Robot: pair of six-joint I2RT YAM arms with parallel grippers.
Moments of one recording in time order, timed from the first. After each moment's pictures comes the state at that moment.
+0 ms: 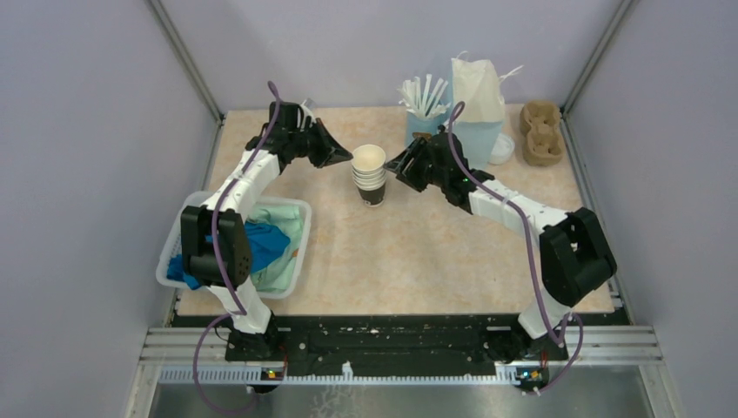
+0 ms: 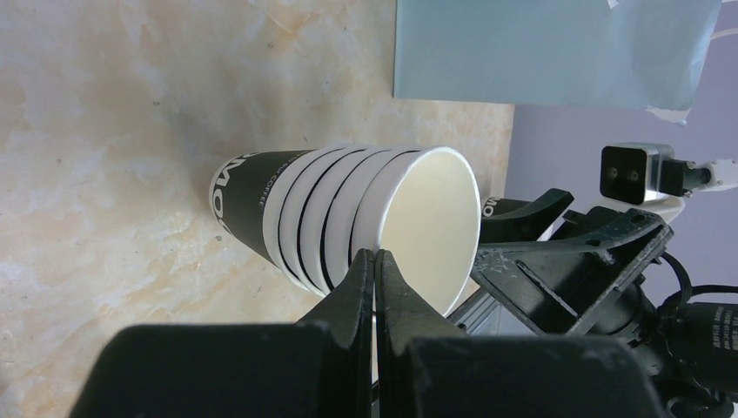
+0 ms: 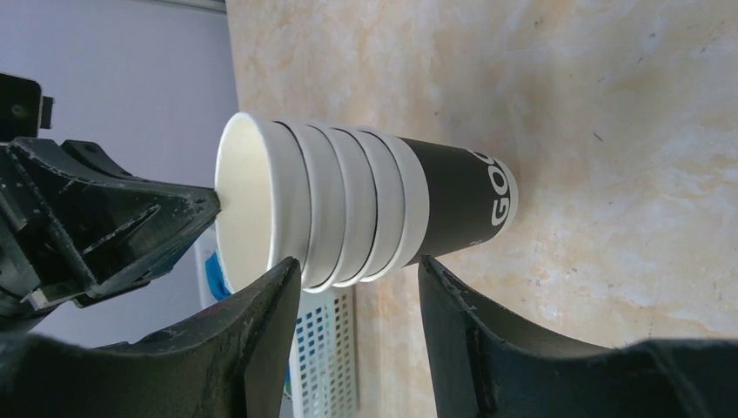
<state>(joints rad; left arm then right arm) -0.18 1.73 1.45 -0.38 0.60 -0.75 0.57 1.63 1.15 0.01 -0.07 1.07</state>
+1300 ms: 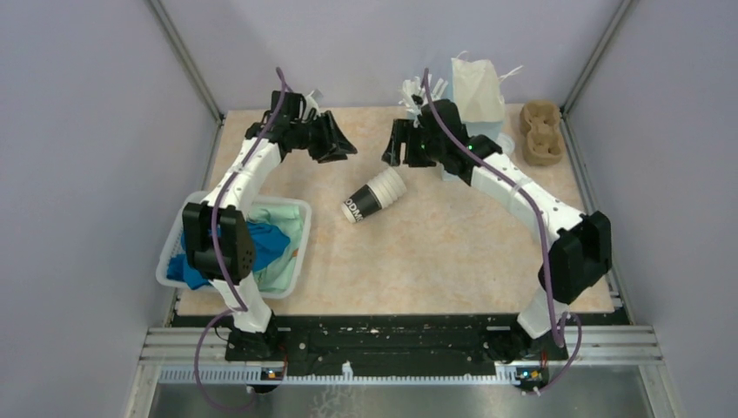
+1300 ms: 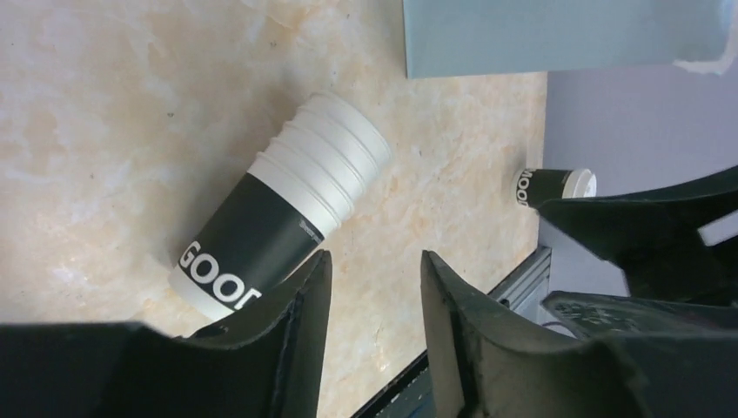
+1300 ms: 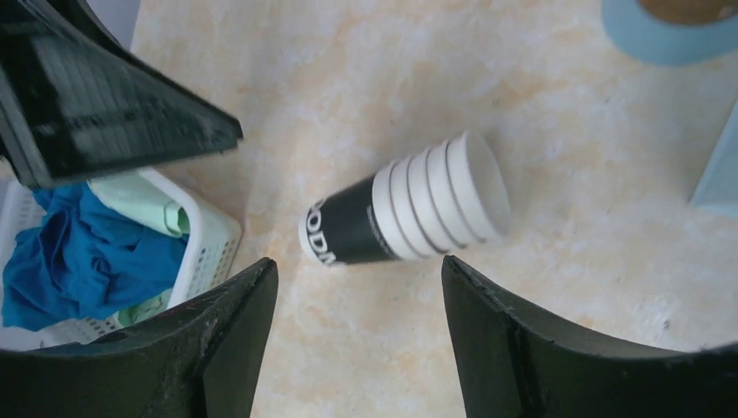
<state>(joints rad) -0.19 1.77 1.59 -0.54 0.61 -0.60 0.61 1.63 1.49 -0.43 -0.05 0.52</state>
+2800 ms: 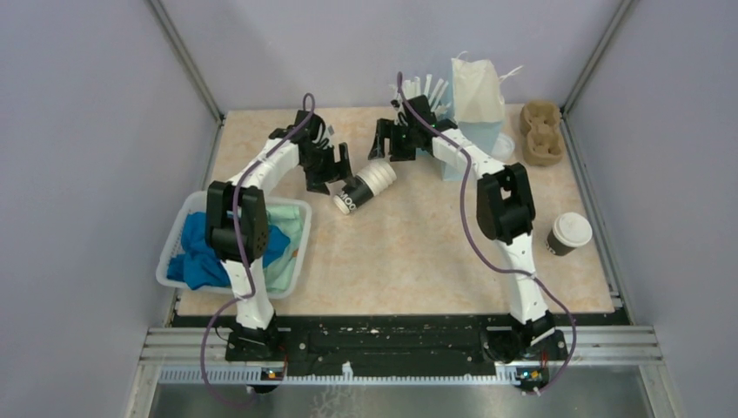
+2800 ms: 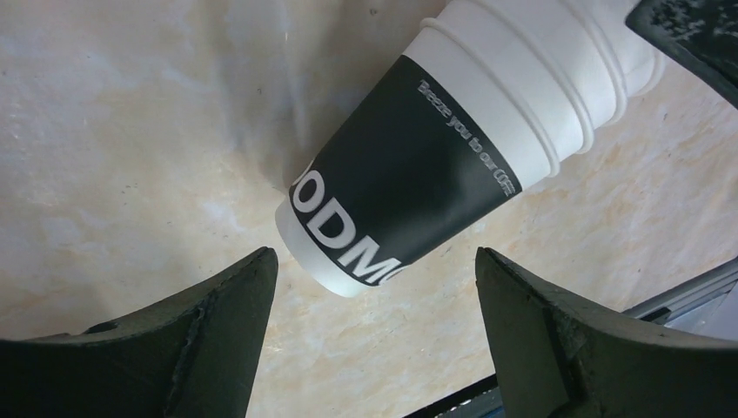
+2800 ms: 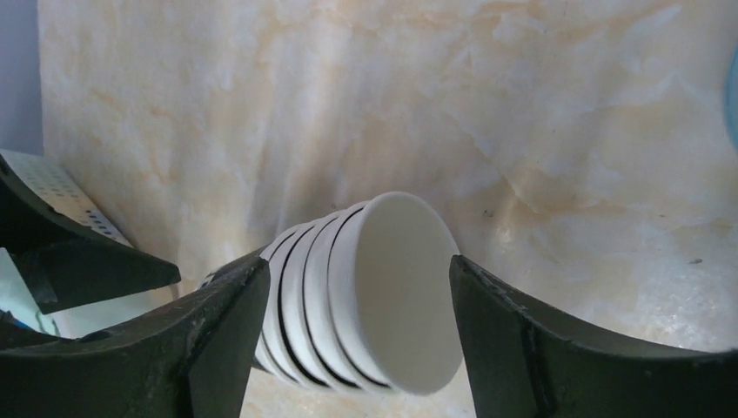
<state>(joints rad) -0.23 1.96 1.61 -0.77 0.34 -0.38 0.47 2.30 2.03 -0.47 -0.34 0.42</state>
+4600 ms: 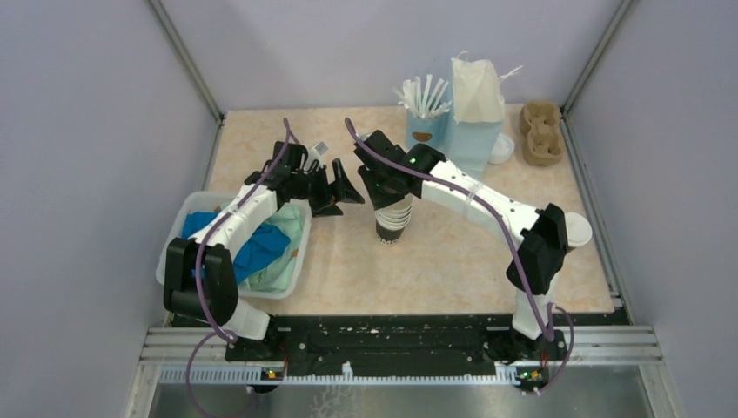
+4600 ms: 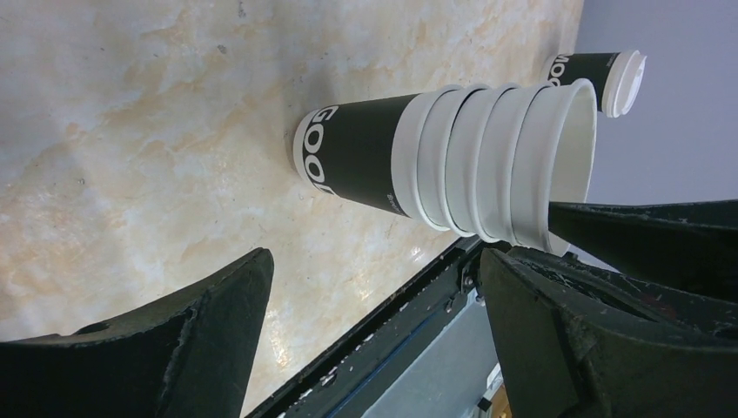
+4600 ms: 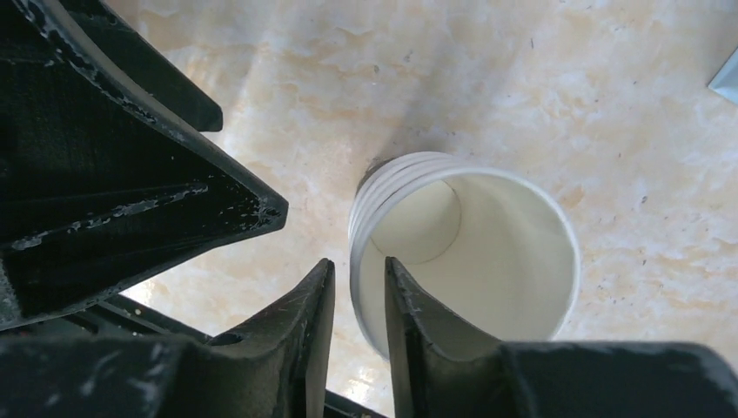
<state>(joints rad) -0.25 1.49 1.09 -0.46 0.66 -0.58 0.91 1.85 1.83 -0.97 0.20 0.37</state>
